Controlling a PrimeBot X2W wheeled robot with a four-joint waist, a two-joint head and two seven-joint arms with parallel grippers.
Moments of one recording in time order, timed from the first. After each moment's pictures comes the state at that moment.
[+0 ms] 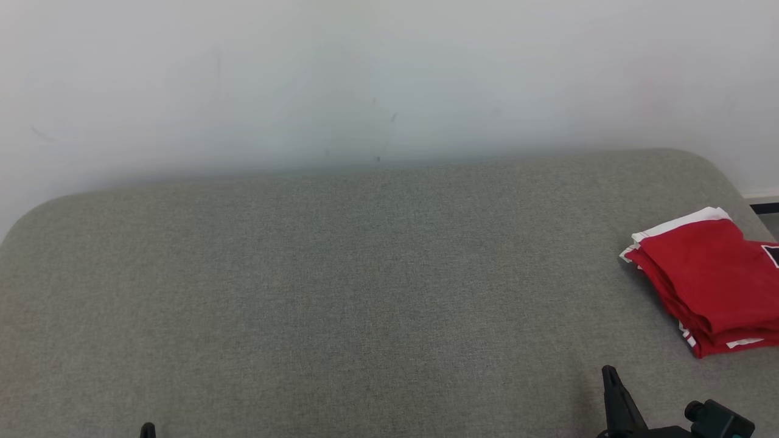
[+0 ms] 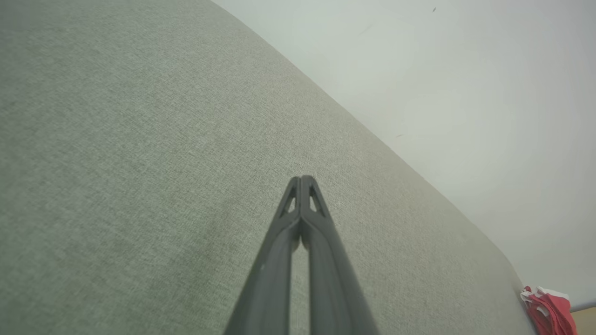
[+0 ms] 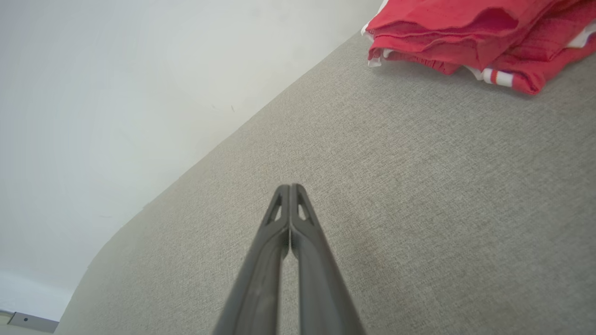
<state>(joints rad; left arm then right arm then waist) 0.13 0.07 0.13 0.22 -0.76 -0.13 -0.13 -0.01 -0.05 0.02 0.36 0.68 0.13 -0.13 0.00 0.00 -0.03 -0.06</state>
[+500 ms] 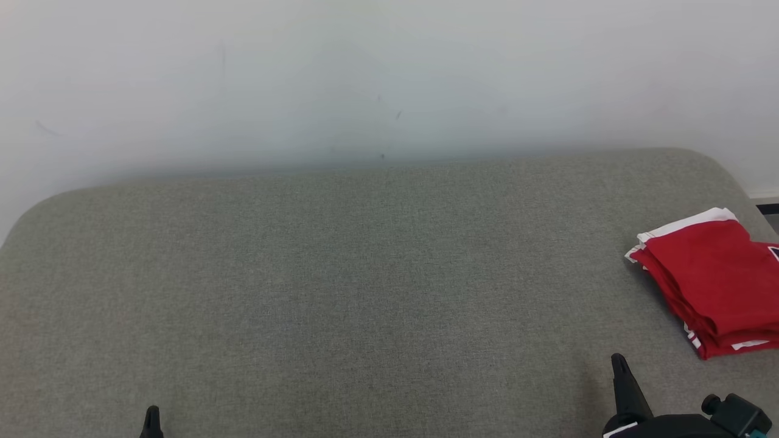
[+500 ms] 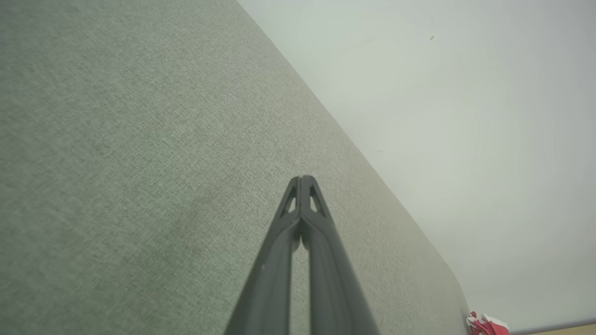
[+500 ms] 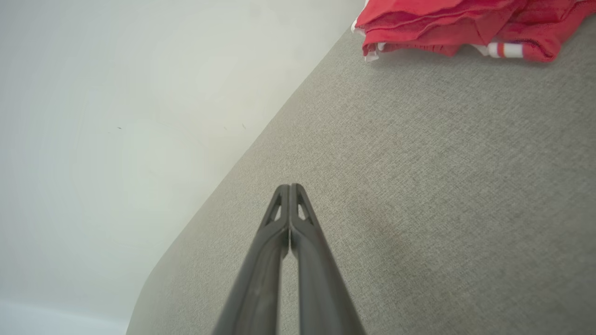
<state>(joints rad) 0.08 0.06 0.13 0.23 -0.94 -0.13 -0.08 -0.03 -0.05 -0.01 0.34 0.87 0.13 -0.08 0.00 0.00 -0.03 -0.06</state>
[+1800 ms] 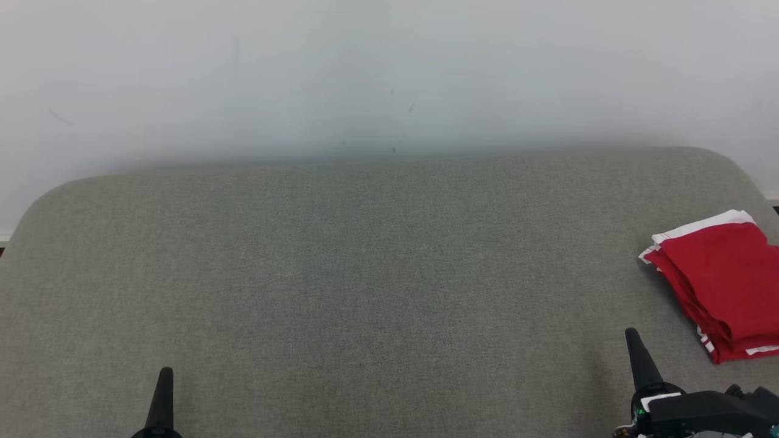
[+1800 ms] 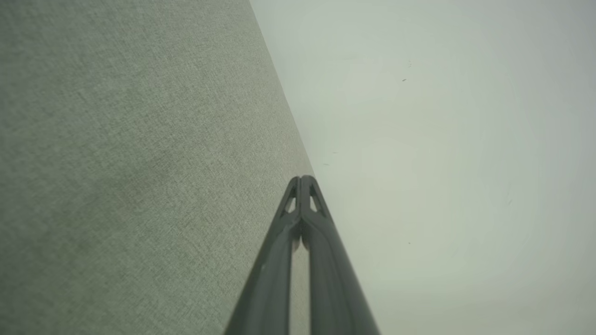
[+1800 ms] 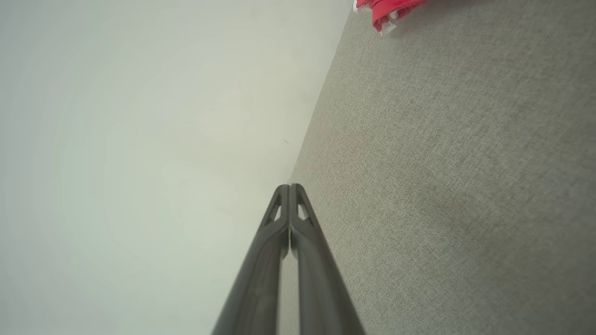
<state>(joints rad) -0.03 0.06 0.12 0.24 -1.32 -0.13 0.03 -0.07 -0.05 -0.06 0.29 1.29 0.13 0.03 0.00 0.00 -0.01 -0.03</state>
